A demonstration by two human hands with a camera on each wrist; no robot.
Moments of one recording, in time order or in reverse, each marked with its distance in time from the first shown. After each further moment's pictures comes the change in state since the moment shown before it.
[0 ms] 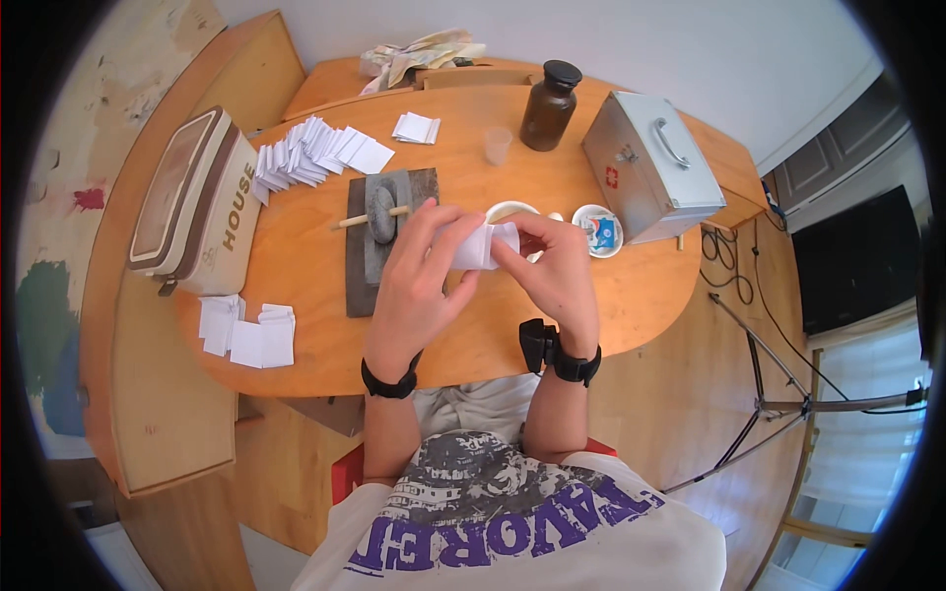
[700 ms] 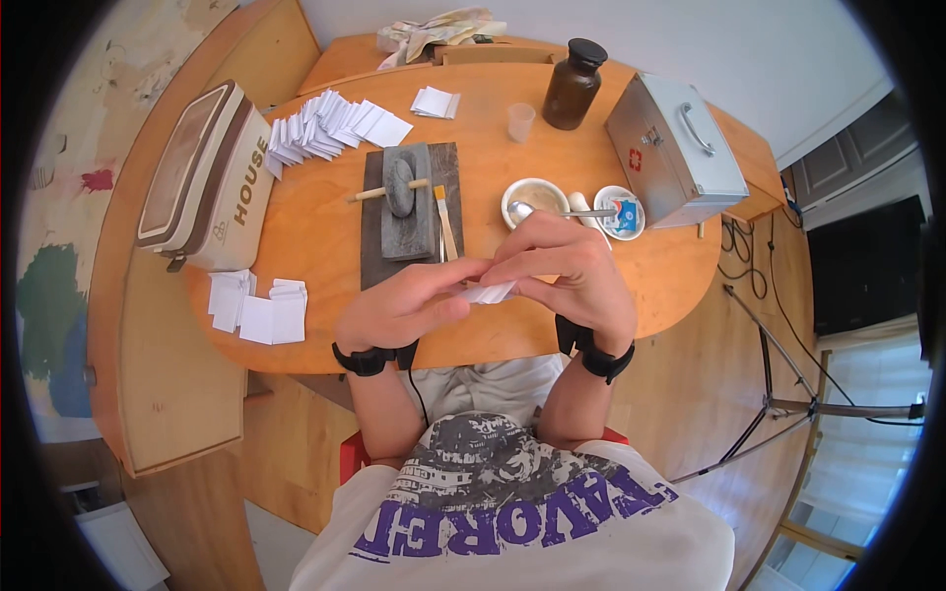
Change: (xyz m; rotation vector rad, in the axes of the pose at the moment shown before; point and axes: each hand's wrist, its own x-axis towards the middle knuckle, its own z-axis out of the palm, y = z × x) left_hand -0.032 -0.033 -0.049 -0.887 -0.745 -0.390; right_hand -0.009 -0.014 -0.017 -0.008 -0.330 -0.472
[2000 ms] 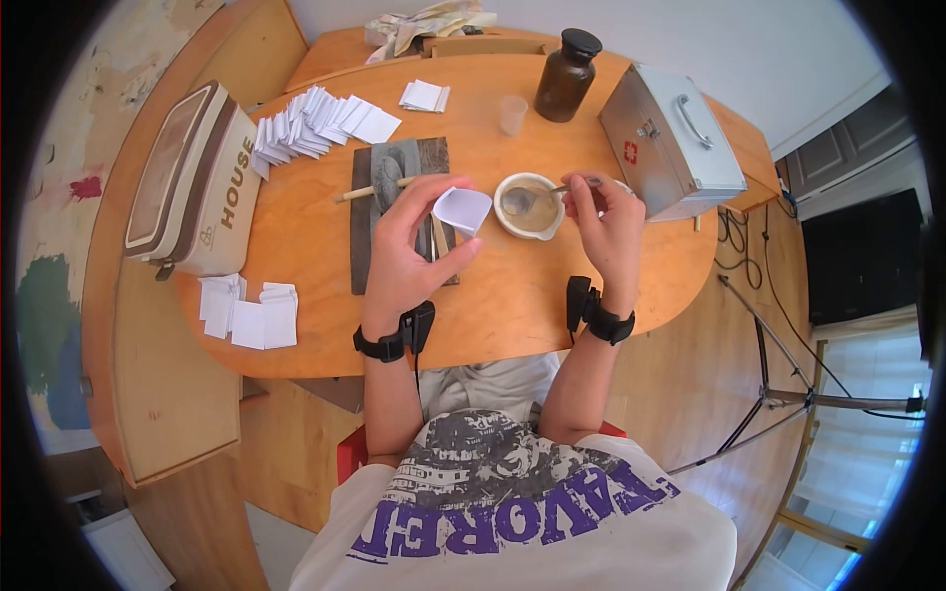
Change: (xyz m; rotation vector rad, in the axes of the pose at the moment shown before) left_hand 0.051 -0.025 0.007 0.175 0.671 0.328; right_hand -0.020 0.081 -0.012 -0.168 0.542 0.499
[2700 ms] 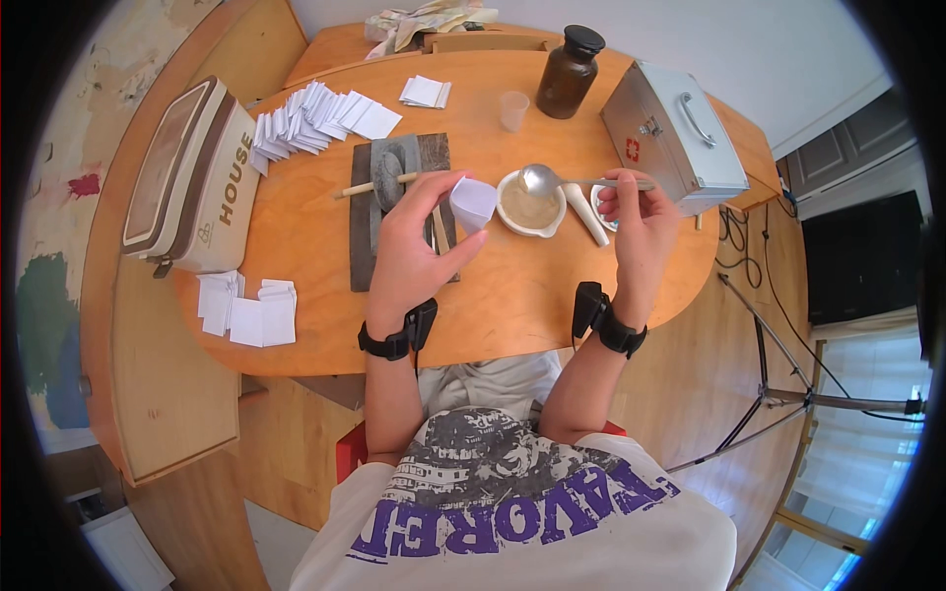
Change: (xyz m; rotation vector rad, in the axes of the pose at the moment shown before) left_hand 0.001 -0.005 0.005 0.174 0.030 0.013; right_hand -0.005 -0.024 -0.019 0.273 0.245 0.211
